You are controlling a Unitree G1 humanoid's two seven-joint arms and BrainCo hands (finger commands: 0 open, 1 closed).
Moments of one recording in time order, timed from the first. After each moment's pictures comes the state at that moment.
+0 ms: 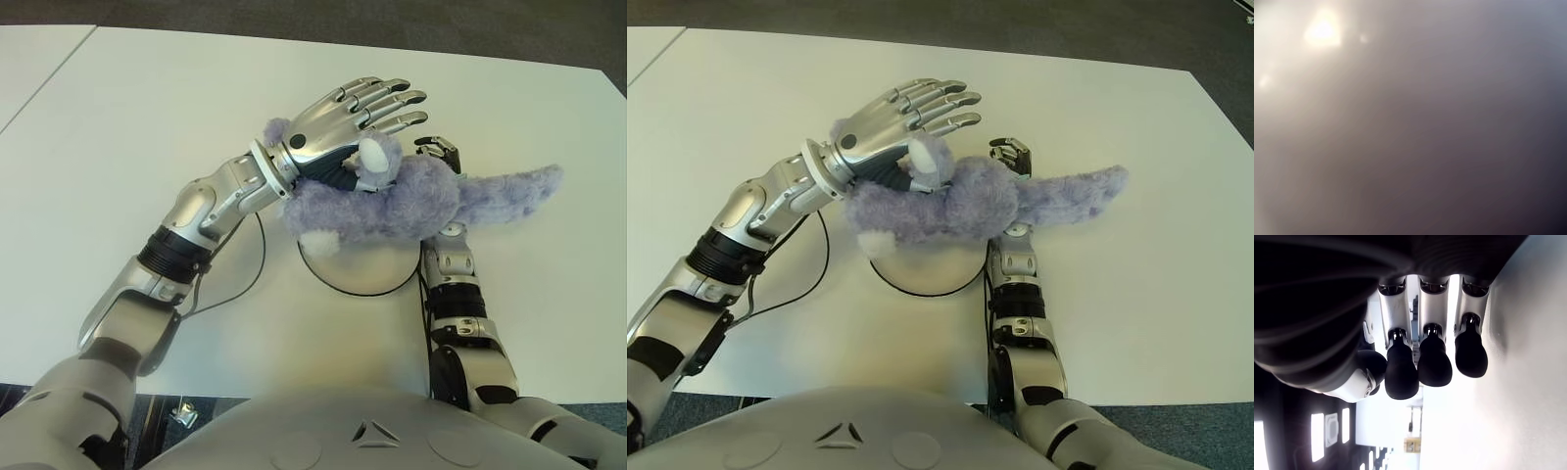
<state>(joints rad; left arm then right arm) -0.60 0.38 -0.39 0.08 0.92 -0.54 0.12 -0.39 -0.07 -0.14 0.36 -0.01 0.02 -0.21</state>
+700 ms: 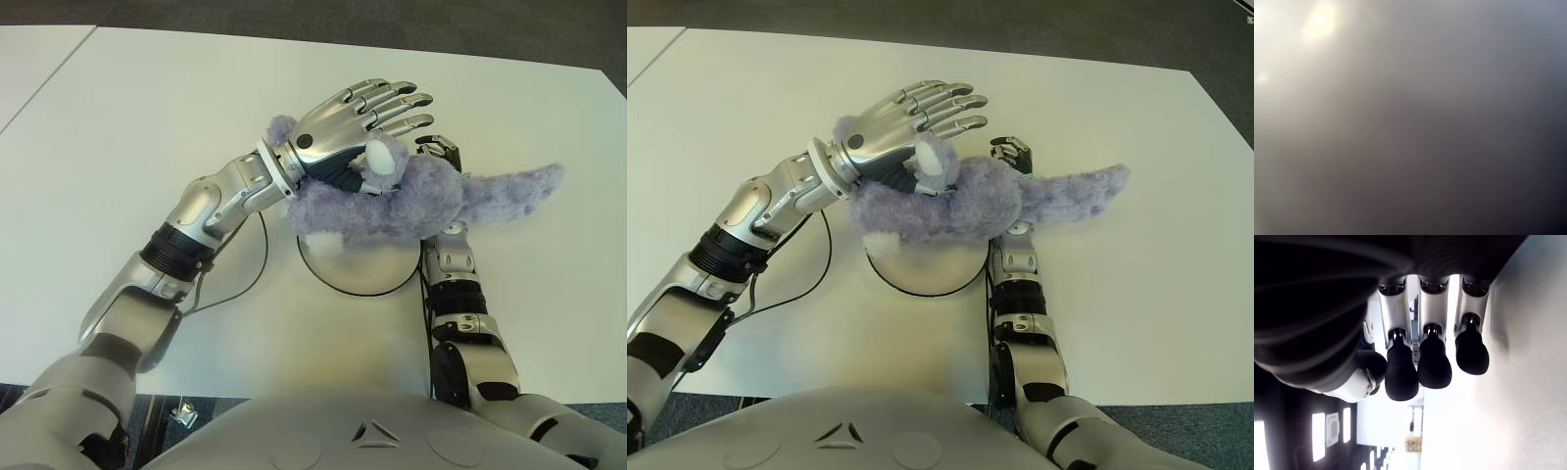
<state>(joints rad) -0.62 0.40 -0.43 0.08 0.87 -0.55 0.04 -0.40 -0.07 -0.15 0.40 -0.01 0.00 -0.20</state>
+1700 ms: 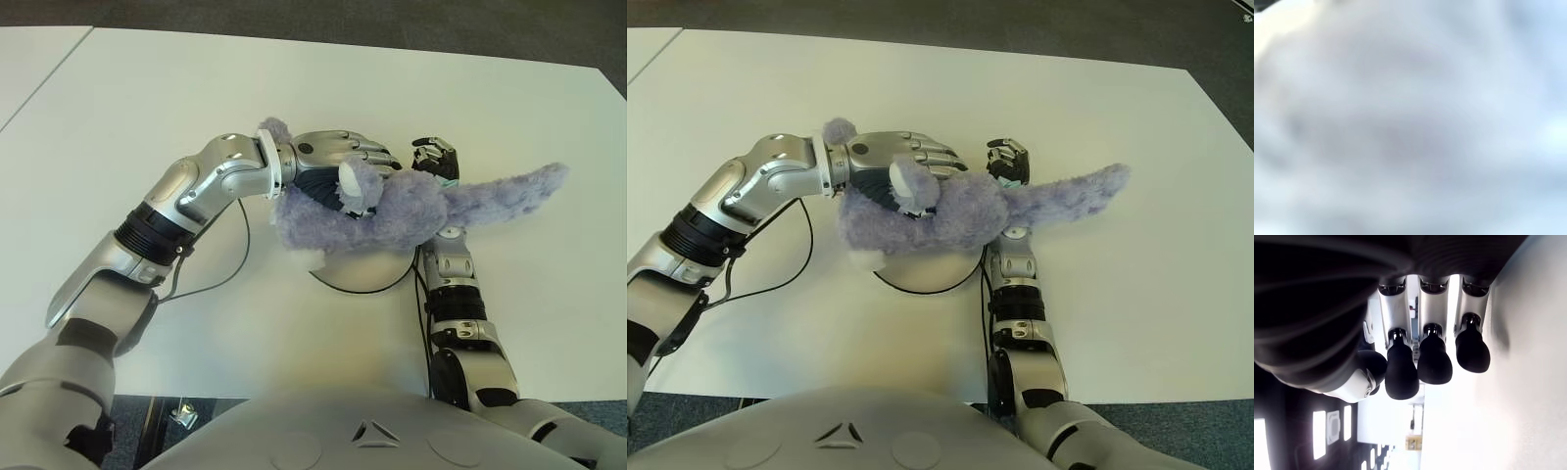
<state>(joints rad) -0.71 0.52 -0.49 0.07 0.54 -0.57 -0.62 -0.36 -0.06 -0.13 0.33 -0.01 0.01 -0.19</state>
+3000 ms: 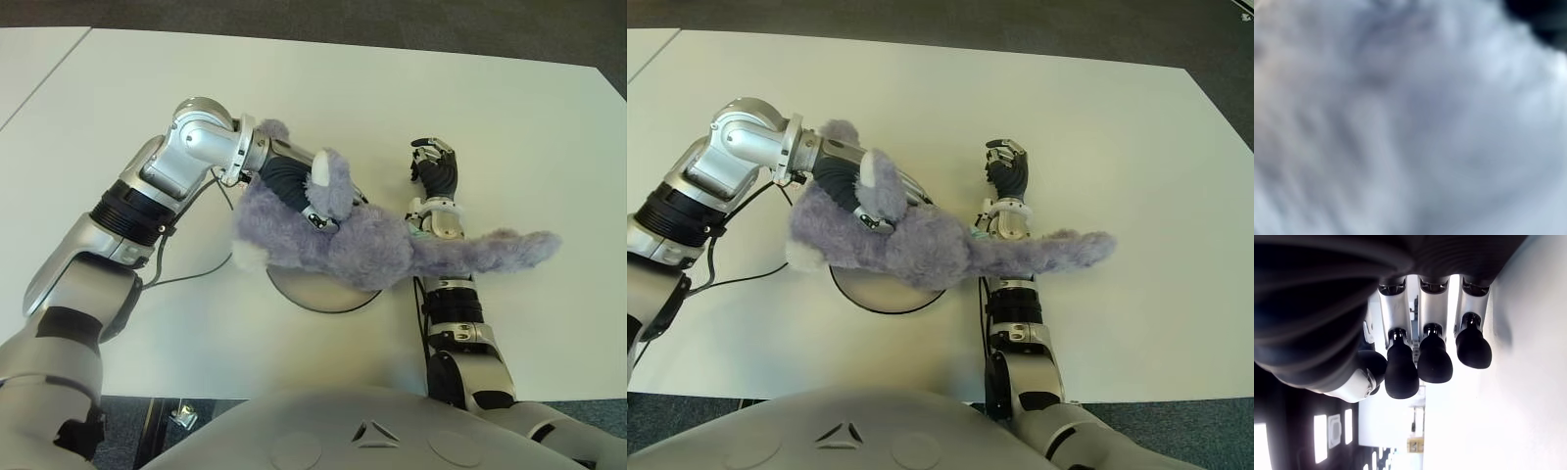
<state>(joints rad) -0.77 0.59 -0.44 0.16 -0.01 -0.54 -1.17 -0.36 -0.04 -0.13 0.31 -0.01 0.03 -0.20</state>
